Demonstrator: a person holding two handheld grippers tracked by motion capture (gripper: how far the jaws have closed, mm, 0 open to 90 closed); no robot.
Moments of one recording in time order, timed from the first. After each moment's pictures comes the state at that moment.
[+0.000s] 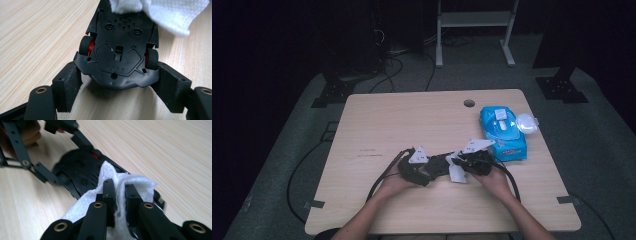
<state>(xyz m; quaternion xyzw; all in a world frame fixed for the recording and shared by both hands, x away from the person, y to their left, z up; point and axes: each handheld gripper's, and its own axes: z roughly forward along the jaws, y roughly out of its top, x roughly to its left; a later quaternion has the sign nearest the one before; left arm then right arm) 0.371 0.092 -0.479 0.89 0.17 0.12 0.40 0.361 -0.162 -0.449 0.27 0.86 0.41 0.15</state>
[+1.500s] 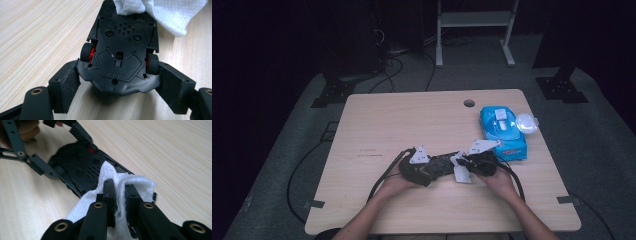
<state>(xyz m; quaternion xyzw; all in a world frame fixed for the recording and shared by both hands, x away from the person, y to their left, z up) 0.368 0.089 -0.476 0.89 0.16 0.13 0.41 0.359 -0.171 -0.449 0.26 0.86 0.41 0.16</state>
